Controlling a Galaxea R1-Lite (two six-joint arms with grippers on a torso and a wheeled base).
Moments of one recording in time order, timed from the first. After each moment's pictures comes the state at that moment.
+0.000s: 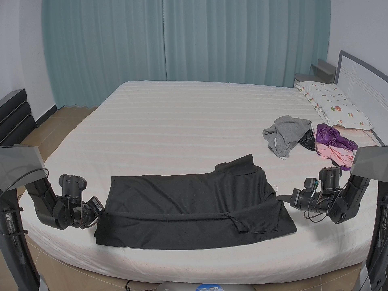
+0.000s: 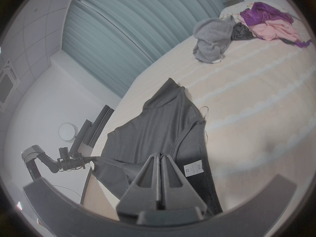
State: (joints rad) left arm 0.02 2.20 -0.57 -0.78 0.02 -0.75; right arm 0.03 2.32 -0.62 -1.11 0.57 0.44
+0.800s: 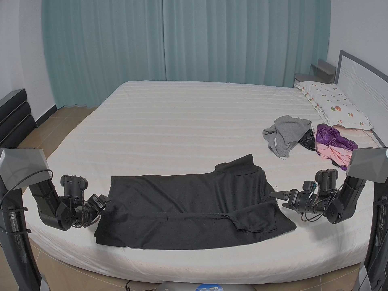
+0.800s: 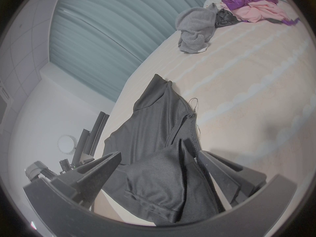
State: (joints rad) left arm 0.02 2.25 -0.59 -0.86 0.02 -0.81; right arm 0.03 2.38 -0.67 -1.08 0.54 0.55
